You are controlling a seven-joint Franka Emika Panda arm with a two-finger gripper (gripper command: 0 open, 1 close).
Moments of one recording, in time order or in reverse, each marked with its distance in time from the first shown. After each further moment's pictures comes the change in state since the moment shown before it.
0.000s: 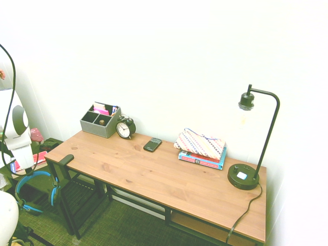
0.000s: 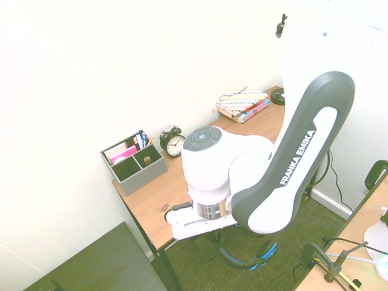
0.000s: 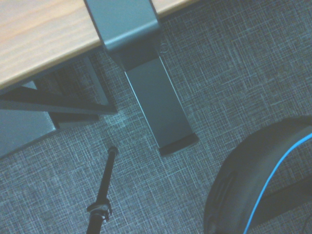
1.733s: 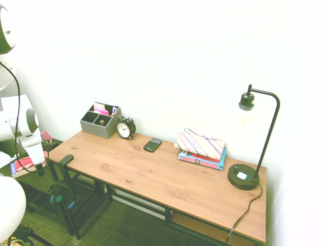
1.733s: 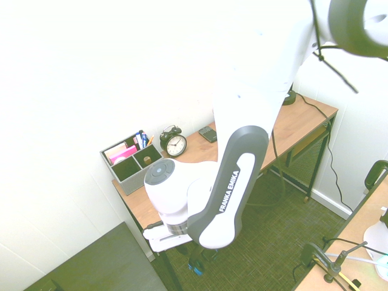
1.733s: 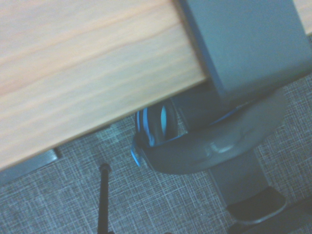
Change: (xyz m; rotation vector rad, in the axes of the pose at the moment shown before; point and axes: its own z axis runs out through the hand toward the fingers) arm -0.033 -0.080 0.019 -0.053 0.056 -0.068
